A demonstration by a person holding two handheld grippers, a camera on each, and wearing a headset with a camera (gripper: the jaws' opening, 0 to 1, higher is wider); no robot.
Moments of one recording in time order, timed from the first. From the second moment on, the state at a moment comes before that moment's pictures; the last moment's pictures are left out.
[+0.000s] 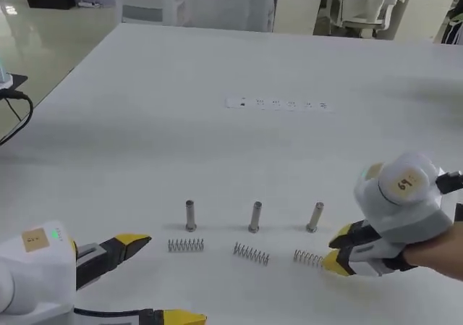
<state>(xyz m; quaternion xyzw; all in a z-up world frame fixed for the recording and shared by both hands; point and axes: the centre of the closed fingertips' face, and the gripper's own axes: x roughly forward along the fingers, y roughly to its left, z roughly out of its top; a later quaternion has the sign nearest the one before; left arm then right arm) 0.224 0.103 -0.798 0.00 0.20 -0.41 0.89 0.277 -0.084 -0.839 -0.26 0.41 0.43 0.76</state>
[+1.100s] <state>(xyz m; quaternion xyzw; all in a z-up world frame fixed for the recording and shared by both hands) 0.224 0.105 -0.799 -0.01 0.20 -0.41 0.89 0.274 -0.080 -0.856 -0.32 0.42 0.46 0.71</state>
